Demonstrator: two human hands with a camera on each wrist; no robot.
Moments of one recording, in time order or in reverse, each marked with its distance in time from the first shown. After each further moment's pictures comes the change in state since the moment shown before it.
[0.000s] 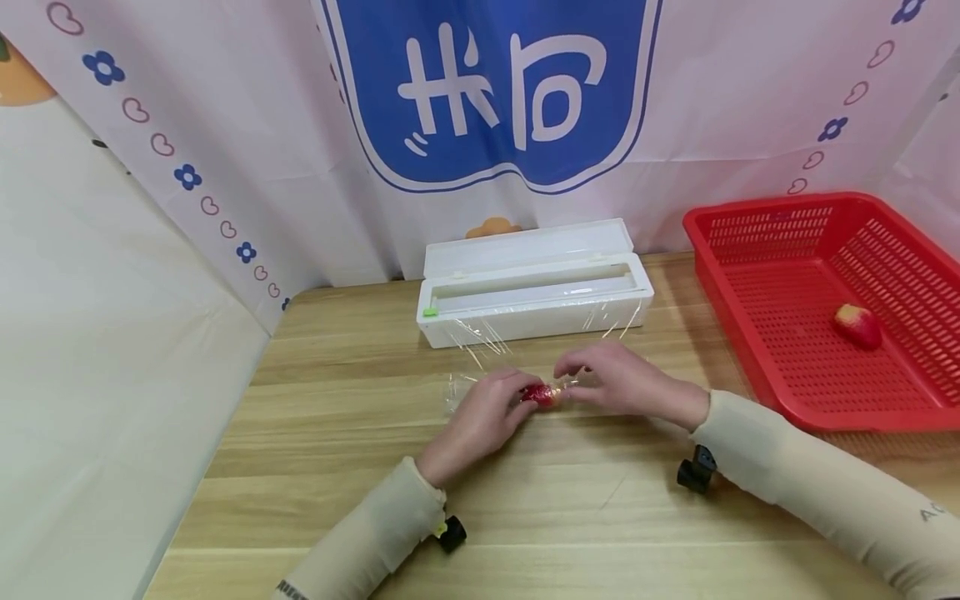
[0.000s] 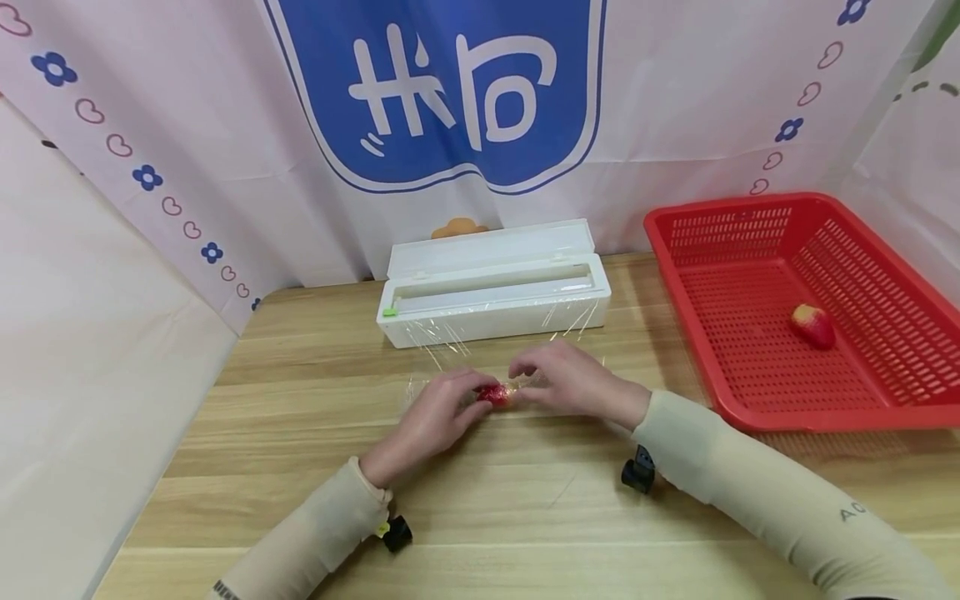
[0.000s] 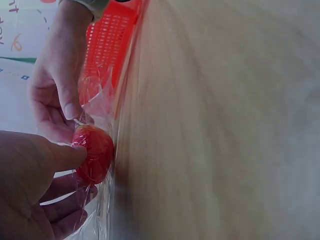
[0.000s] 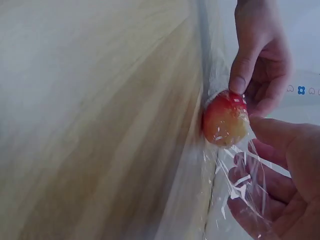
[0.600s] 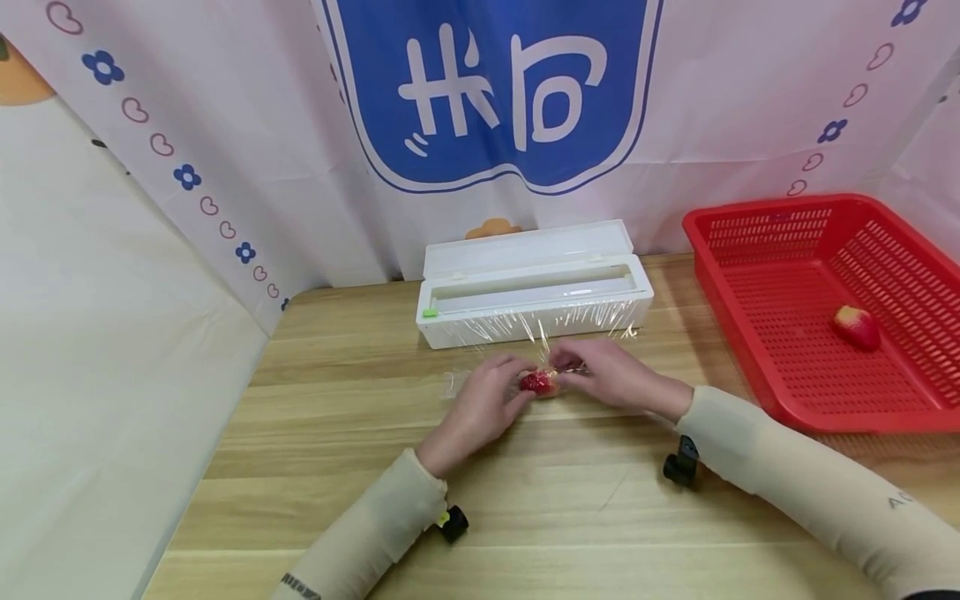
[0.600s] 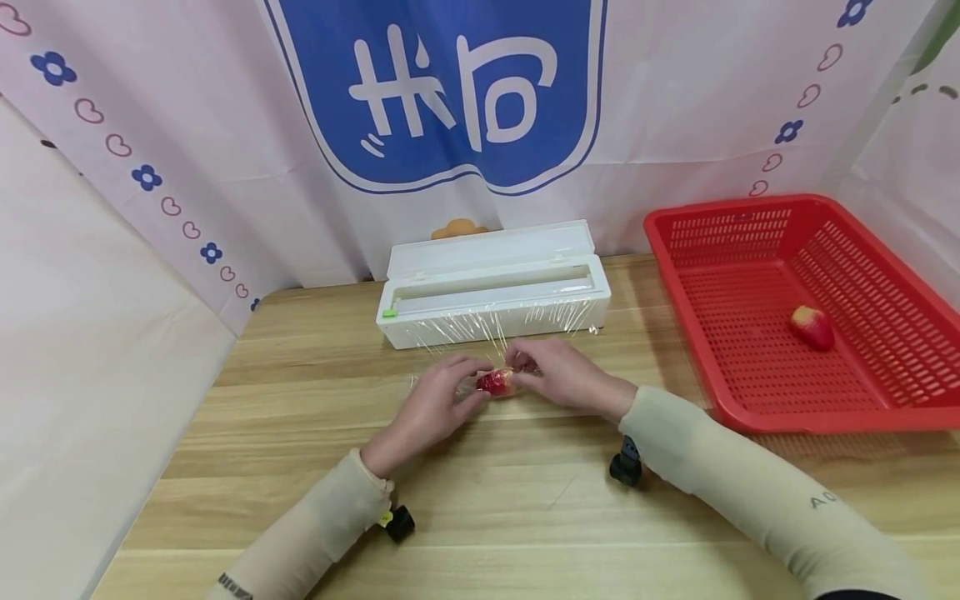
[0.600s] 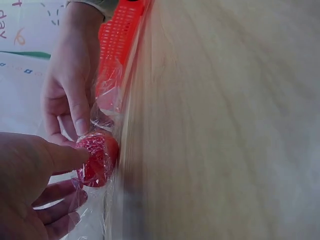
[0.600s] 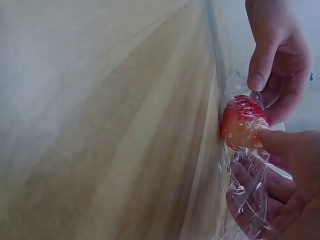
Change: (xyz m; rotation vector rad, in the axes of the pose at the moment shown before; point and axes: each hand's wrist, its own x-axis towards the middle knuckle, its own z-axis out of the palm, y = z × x) left_hand 0.007 -0.006 -0.005 -0.016 0.043 -0.033; right_hand 0.012 0.007 0.009 0.138 0.017 0.122
